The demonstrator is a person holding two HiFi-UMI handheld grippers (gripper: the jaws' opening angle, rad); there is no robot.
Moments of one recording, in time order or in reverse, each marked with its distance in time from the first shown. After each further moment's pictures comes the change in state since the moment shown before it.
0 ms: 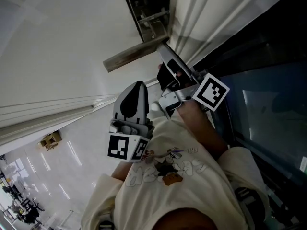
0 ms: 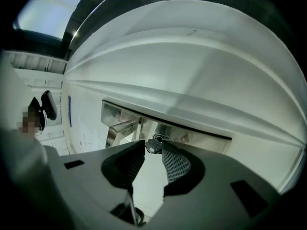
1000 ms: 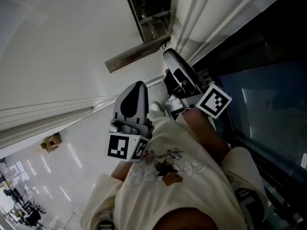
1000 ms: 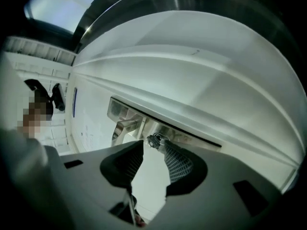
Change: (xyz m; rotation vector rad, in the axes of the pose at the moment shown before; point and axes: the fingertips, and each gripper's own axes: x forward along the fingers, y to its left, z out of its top) left arm -0.001 0.003 -0.001 -0.006 0.009 -0.022; right arm -0.023 0.001 -0.001 -0.102 -0.021 0.000
